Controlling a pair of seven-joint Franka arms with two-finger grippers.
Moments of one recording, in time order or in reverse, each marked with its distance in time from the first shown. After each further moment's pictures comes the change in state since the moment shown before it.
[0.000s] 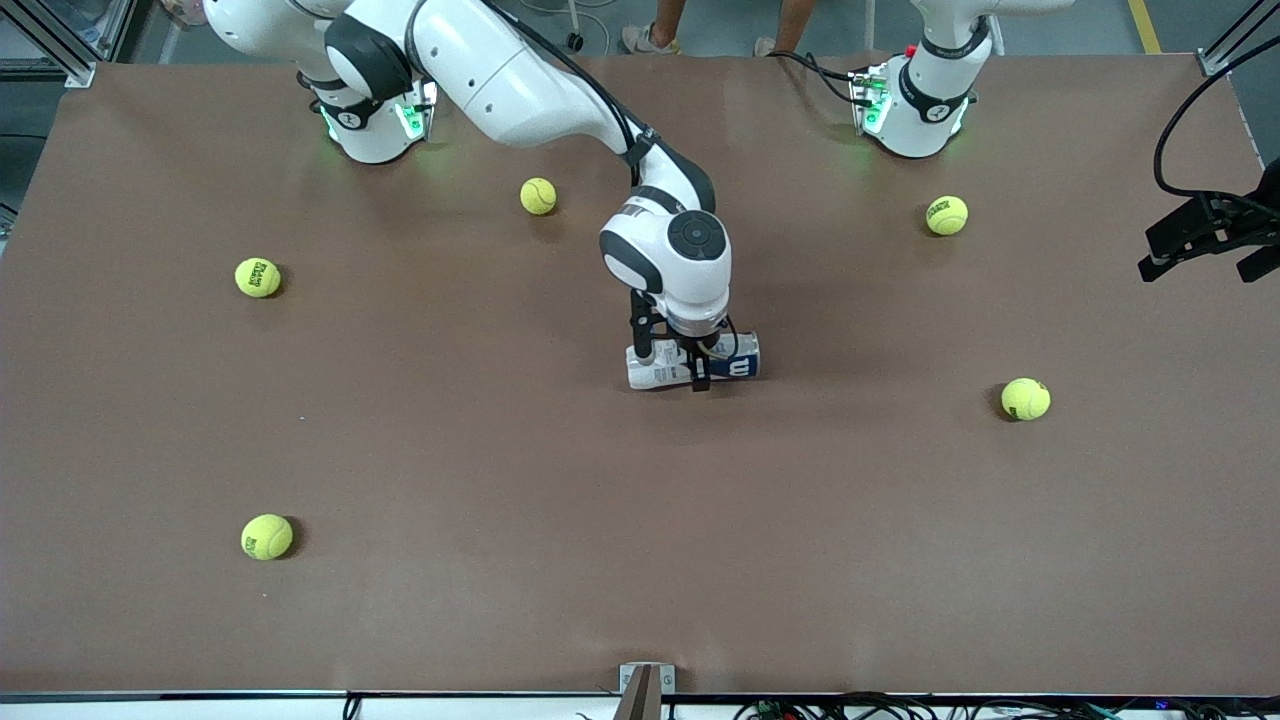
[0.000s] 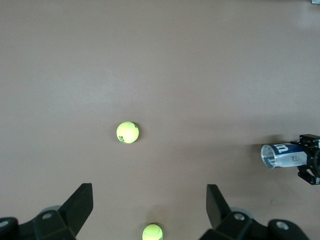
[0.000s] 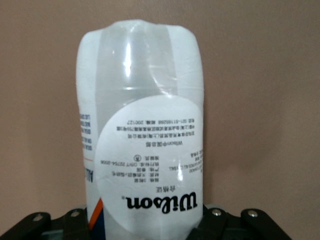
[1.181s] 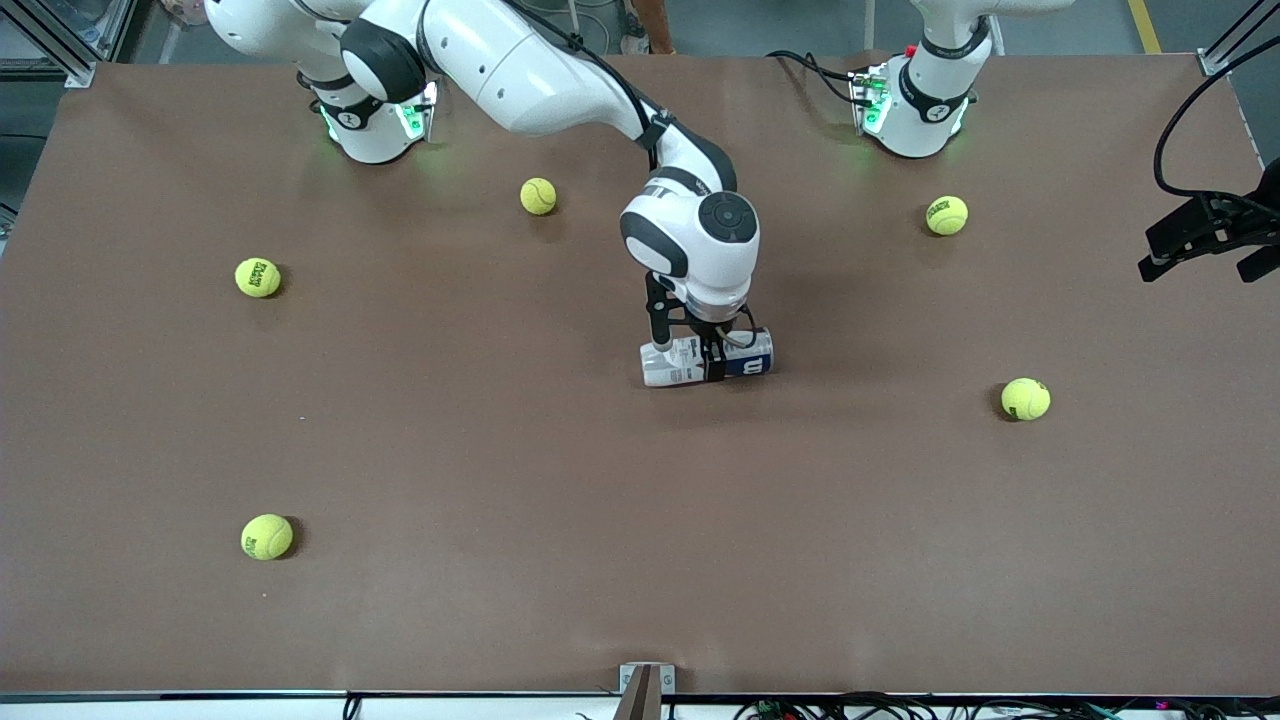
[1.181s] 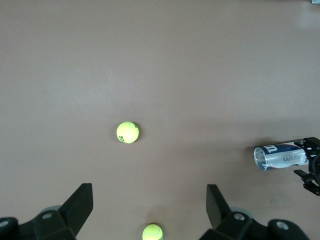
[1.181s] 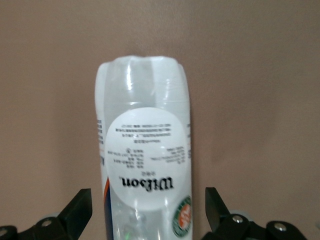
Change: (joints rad) left arm 0.000 0.000 0.000 0.000 0.000 0.000 0.000; right arm 0.029 0.013 -0.013 0.150 -0.006 -0.200 0.001
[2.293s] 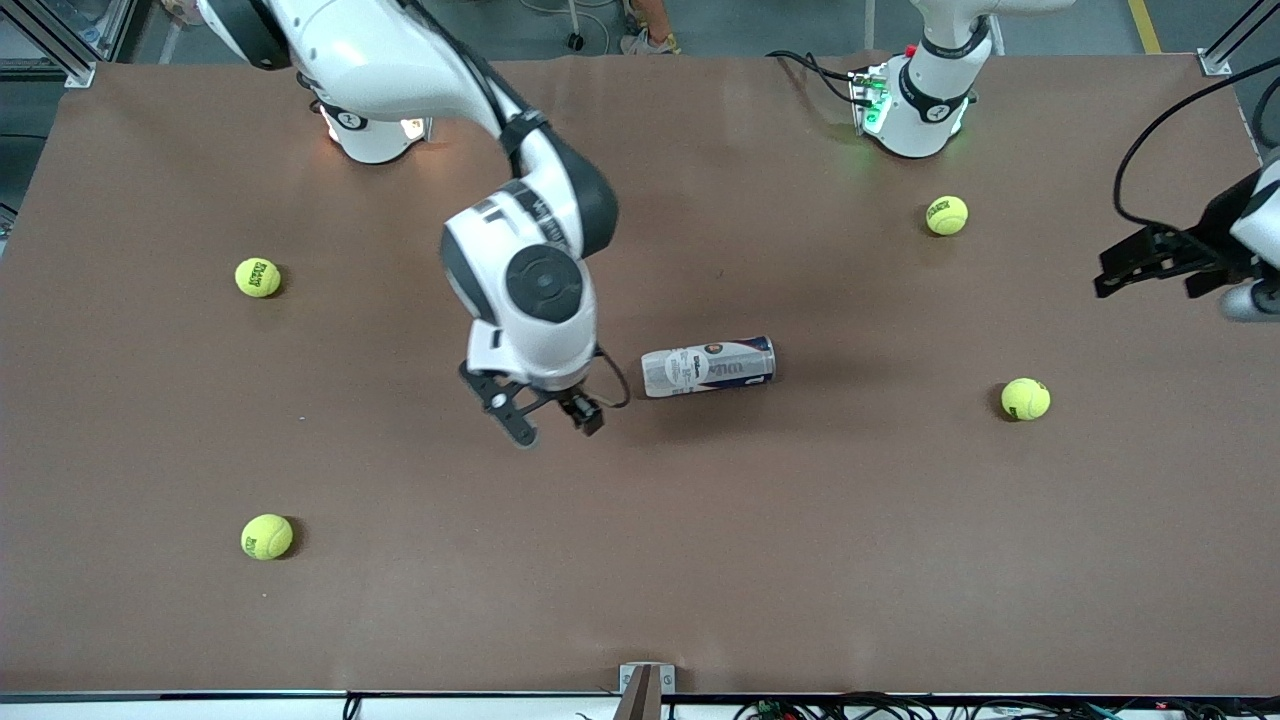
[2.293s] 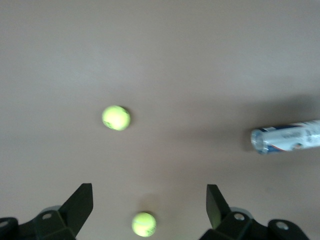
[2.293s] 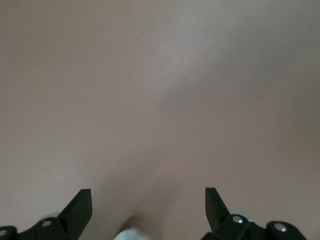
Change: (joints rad) left arm -0.009 0.056 -0.013 -0.077 -0.076 -0.009 -0.046; right arm -0.359 -0.318 0.001 -0.178 0.007 -0.273 -1.101
